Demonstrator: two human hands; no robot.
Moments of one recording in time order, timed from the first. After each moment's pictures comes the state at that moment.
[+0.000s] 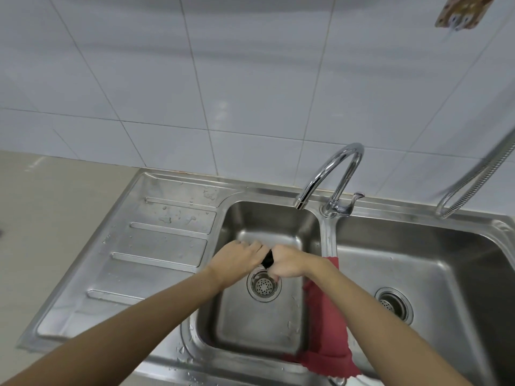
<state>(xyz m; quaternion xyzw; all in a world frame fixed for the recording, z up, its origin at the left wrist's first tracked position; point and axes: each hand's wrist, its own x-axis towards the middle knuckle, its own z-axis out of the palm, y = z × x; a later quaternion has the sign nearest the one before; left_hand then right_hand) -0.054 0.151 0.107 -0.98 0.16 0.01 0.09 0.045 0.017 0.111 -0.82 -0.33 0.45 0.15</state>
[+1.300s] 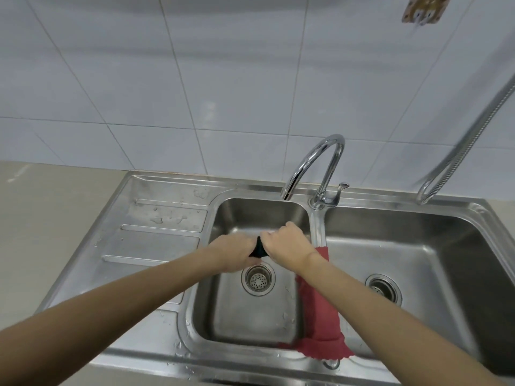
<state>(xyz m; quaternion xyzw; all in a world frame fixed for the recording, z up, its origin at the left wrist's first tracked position) -0.051 0.123 0.179 -0.96 -0.01 0.23 -0.14 0.033 -0.003 0.128 -0.82 -0.55 -0.07 -0.15</state>
